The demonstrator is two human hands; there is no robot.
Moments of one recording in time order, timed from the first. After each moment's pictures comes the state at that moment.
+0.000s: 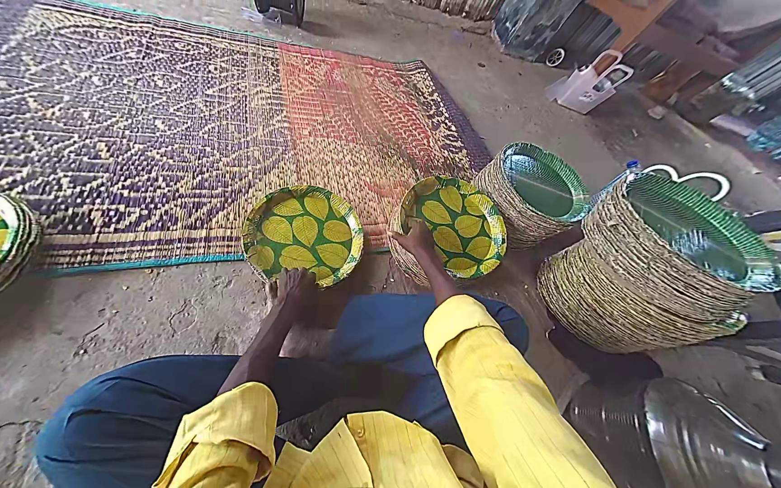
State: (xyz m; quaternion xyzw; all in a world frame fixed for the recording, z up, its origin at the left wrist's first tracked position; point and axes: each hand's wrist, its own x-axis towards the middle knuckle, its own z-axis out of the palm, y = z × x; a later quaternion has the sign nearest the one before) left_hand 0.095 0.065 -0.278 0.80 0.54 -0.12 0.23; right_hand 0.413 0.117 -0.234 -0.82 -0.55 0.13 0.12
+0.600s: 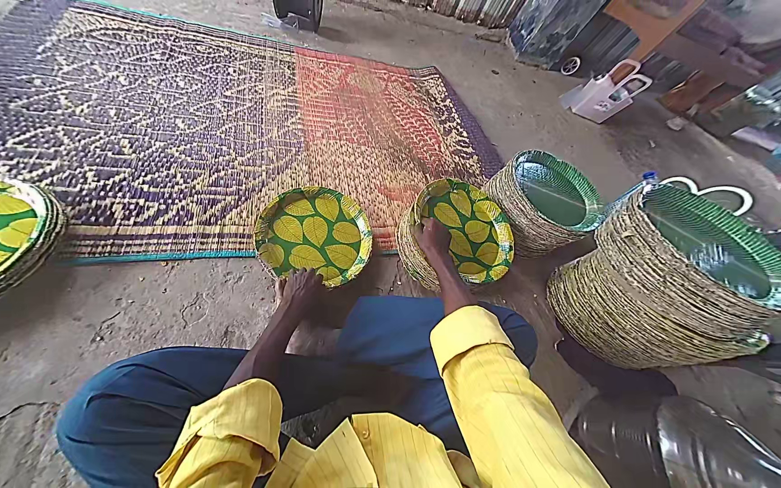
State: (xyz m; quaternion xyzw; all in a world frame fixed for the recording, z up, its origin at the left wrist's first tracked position) left_hand 0.088 0.061 -0.283 0.81 0.53 -0.11 0.23; right_hand 0.405 0.110 -0.206 -0.82 -0.57 0.06 0.10
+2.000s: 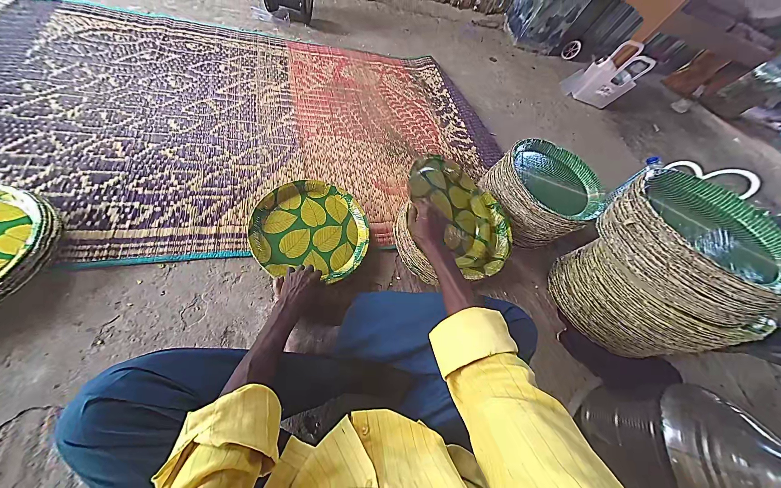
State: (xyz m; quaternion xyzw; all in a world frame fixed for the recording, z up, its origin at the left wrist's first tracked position) left_hand 0.085 0.056 -0.279 0.82 0.53 -0.03 0.23; right_hand 0.379 0.085 -0.181 -0.72 -0.66 0.00 0.21
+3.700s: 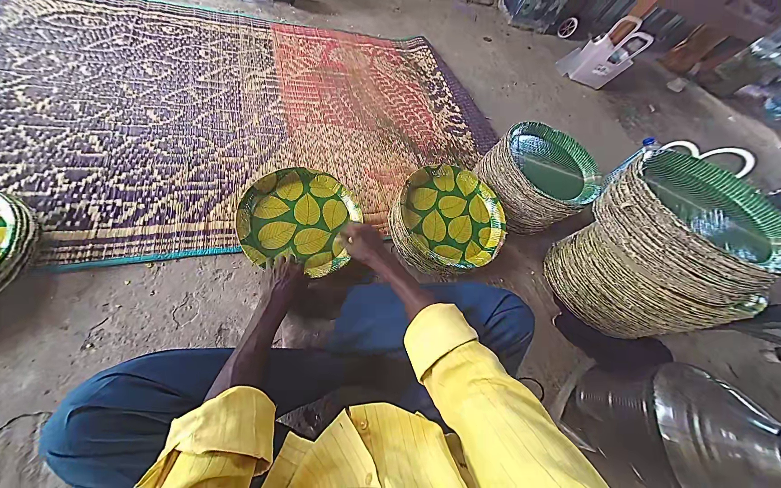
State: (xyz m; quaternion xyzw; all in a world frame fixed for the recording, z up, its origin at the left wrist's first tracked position) left_hand 0.069 0.061 -0.293 0.80 0.57 -0.03 0.19; right_hand 0.296 0.093 -0.248 -0.58 -0.79 0.16 0.12
